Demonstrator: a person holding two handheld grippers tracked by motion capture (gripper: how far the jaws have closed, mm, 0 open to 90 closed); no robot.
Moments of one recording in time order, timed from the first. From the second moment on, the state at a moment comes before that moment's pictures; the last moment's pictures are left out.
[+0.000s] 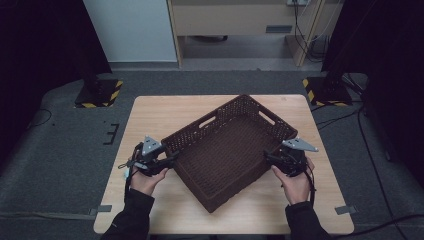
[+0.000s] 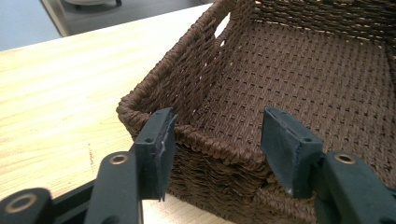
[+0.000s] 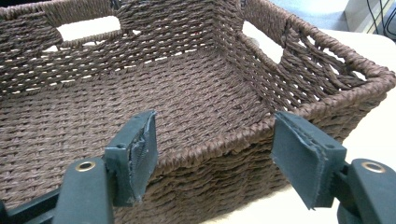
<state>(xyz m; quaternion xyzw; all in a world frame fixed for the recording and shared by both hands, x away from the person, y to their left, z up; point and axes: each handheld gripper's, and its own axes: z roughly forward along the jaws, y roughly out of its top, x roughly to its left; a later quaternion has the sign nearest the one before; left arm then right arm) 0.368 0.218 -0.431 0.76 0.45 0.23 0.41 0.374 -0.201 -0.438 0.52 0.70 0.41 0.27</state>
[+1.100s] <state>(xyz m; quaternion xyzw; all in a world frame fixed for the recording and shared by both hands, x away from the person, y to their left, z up) 0.388 0.238 -0.433 0.76 0.46 0.22 0.41 0.380 -0.193 -0.444 0.51 0.71 0.41 0.27</state>
